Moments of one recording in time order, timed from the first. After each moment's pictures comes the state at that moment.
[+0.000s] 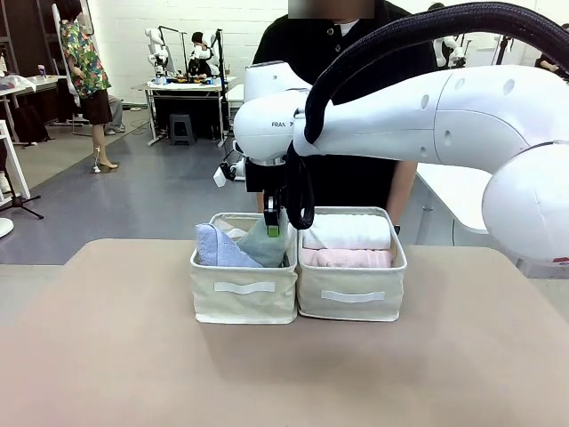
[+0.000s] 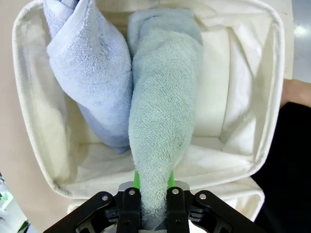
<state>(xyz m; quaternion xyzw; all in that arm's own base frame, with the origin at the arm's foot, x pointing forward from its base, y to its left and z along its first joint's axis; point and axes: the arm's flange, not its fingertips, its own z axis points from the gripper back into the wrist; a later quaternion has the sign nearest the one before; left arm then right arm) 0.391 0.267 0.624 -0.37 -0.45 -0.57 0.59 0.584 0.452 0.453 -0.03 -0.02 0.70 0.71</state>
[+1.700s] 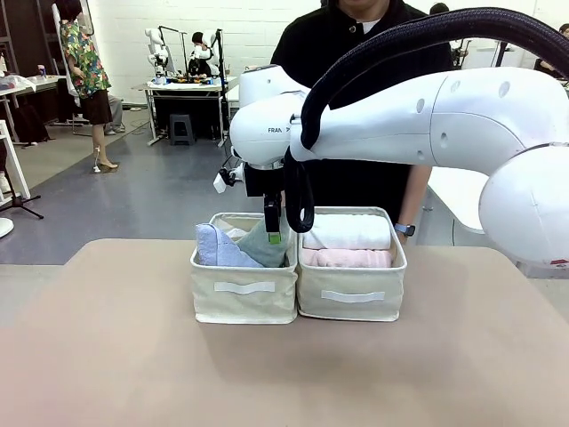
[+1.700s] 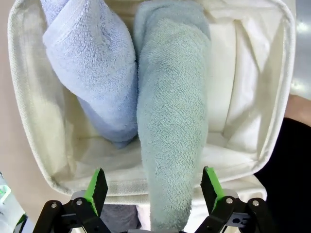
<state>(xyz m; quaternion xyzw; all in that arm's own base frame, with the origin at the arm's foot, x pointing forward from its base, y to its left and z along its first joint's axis) 0.391 0.267 0.624 -0.37 -0.45 -0.57 0.59 0.581 0.454 0.447 -0.05 -0.01 0.71 0.71</state>
